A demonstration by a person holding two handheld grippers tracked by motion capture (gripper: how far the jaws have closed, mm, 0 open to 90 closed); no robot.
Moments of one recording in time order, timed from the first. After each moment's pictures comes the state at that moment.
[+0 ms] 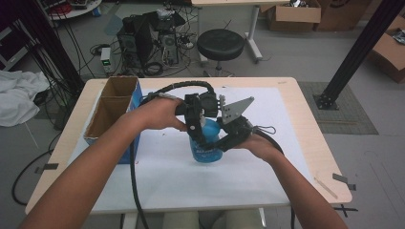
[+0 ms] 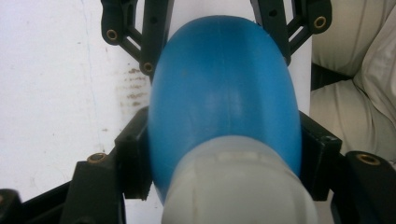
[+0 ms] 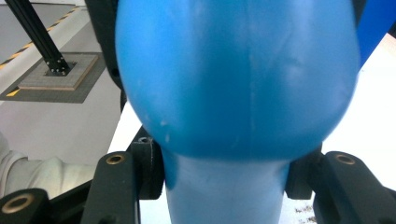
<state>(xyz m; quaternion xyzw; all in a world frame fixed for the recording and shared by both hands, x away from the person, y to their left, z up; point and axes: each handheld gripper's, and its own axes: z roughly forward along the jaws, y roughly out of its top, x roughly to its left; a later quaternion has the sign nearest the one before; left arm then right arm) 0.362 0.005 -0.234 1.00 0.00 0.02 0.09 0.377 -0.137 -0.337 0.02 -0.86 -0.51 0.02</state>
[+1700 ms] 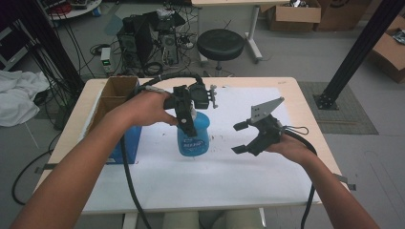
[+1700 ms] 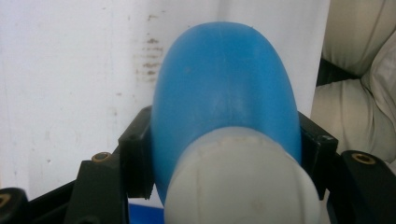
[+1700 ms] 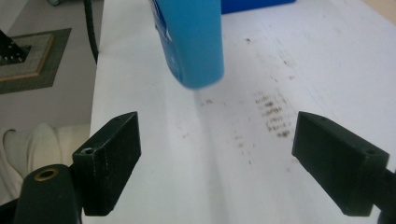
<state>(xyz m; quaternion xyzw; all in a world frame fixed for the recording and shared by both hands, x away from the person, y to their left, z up) 0.362 0.027 -0.208 0.99 0.08 0.04 0.07 0.370 -0.215 -0.331 -0.09 -0.90 -0.44 0.00</state>
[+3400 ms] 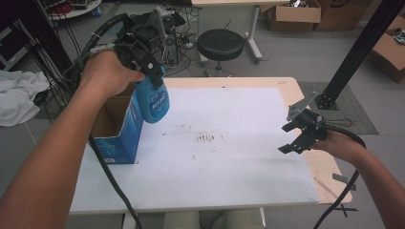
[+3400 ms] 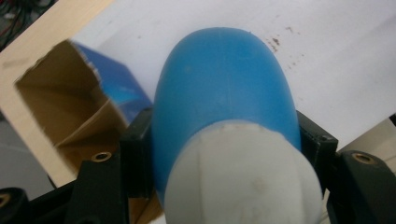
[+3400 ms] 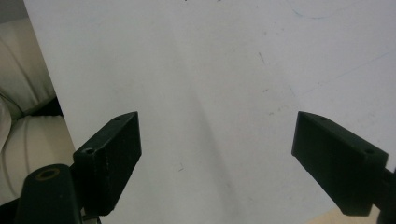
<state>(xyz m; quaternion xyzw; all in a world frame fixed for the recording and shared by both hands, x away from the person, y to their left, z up) 0.390 0.119 -0.112 0.87 0.48 0.10 0.10 0.366 -0.311 -0.305 -0.19 -0.95 -0.23 -0.04</state>
